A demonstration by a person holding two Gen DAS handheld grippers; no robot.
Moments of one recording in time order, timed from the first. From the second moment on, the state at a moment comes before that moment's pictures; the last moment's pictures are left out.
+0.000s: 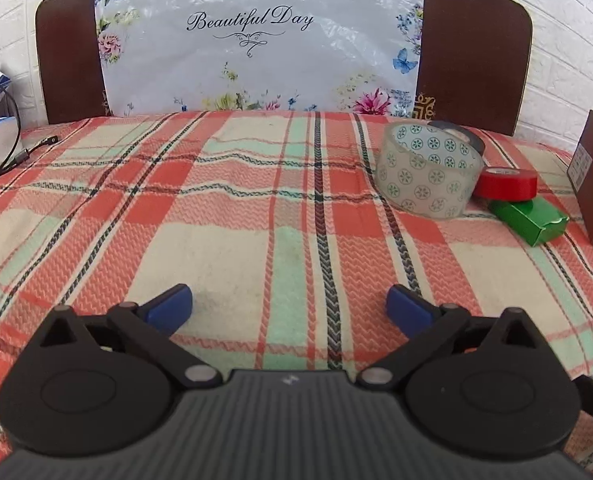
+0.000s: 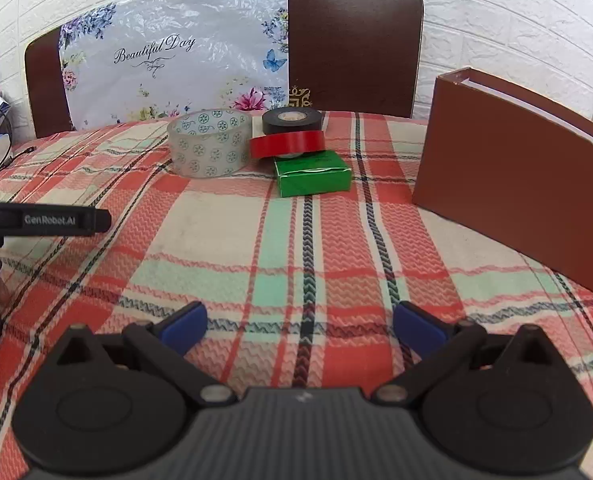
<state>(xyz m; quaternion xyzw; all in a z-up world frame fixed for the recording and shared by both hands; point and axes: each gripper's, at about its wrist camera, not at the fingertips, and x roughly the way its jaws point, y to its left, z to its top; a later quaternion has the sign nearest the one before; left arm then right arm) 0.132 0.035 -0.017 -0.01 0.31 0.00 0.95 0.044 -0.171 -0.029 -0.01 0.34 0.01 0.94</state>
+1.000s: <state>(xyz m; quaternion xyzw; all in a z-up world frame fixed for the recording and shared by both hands) 0.130 0.036 -0.021 -0.03 0.29 0.00 0.96 0.160 -0.157 -0.005 -0.11 0.27 -0.02 0.96</state>
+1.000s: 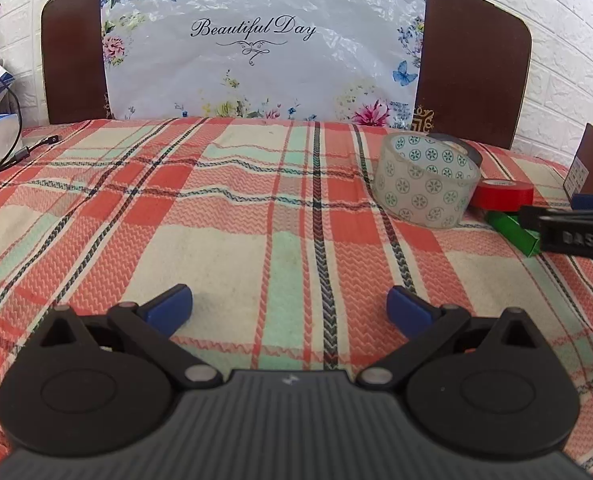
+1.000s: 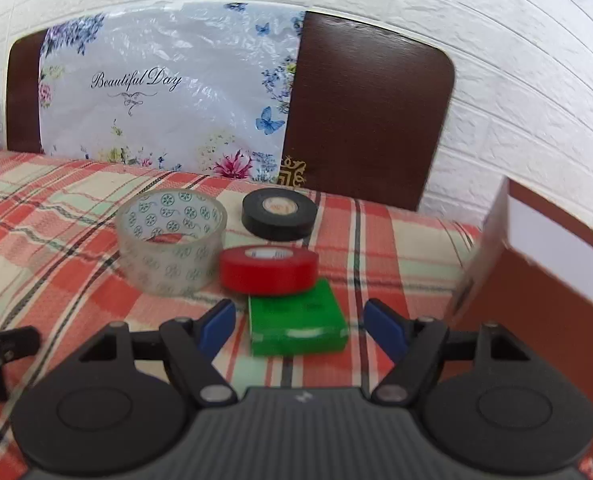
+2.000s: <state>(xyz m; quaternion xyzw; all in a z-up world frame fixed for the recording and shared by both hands) 0.132 0.038 -0.020 -0.04 0.29 0.00 0.96 0.026 -0.113 -0.022 -0.16 0.30 0.14 0.93</state>
